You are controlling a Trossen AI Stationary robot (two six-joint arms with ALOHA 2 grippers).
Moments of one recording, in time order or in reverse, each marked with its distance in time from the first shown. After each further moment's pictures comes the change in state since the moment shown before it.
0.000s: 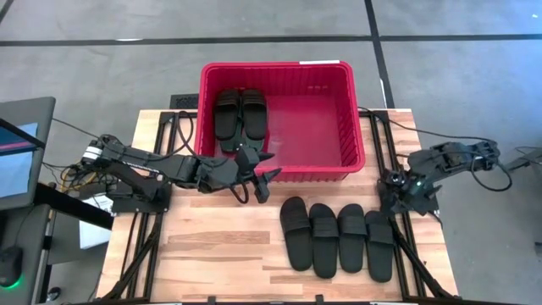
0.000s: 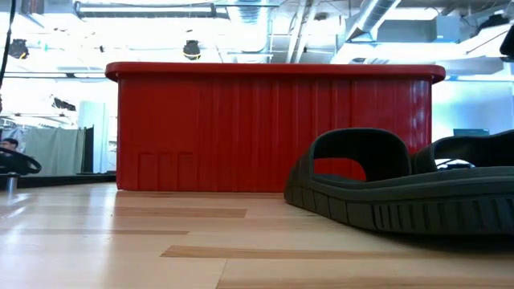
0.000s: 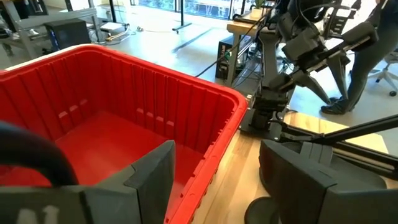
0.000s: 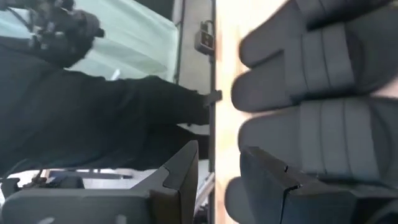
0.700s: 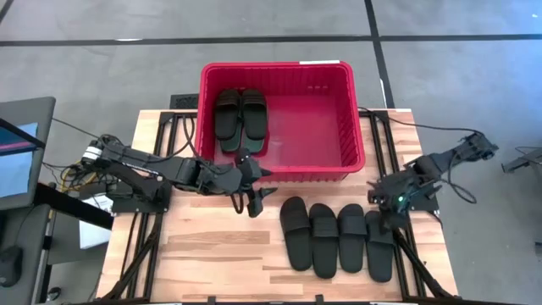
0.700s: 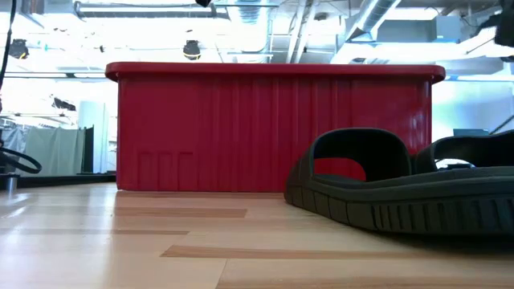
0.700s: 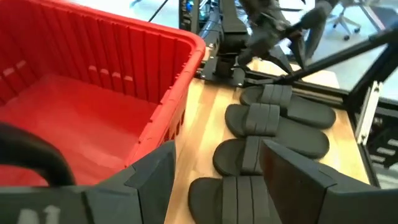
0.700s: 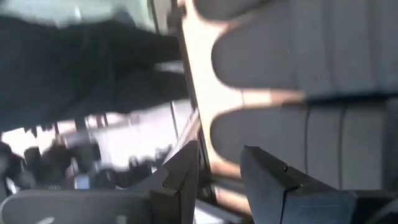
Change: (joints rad) left arm -0.016 0.000 0.000 -0.167 0.196 -0.041; right arm 0.144 0.174 -0.197 0.110 -0.142 0.164
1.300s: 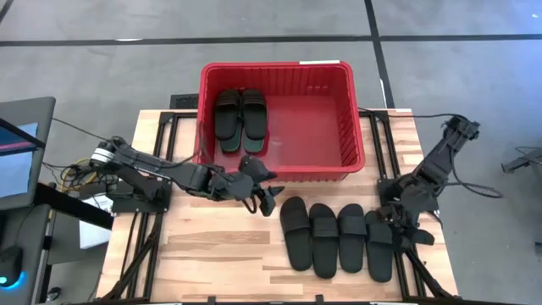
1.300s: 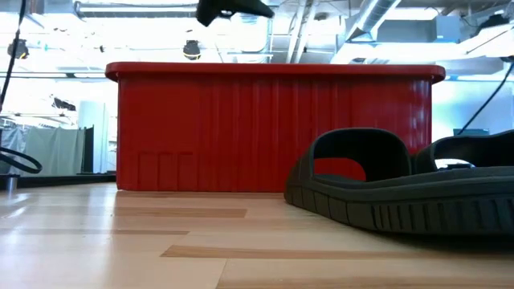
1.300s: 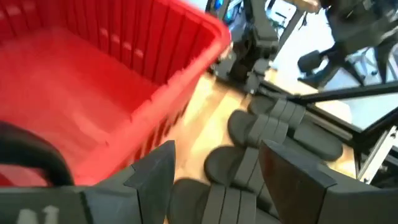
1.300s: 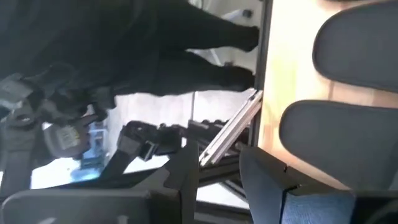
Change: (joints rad) left arm -0.011 0.101 0.000 0.057 -0.080 -0.273; right arm 0.384 0.111 0.114 0.219 0.156 0.101
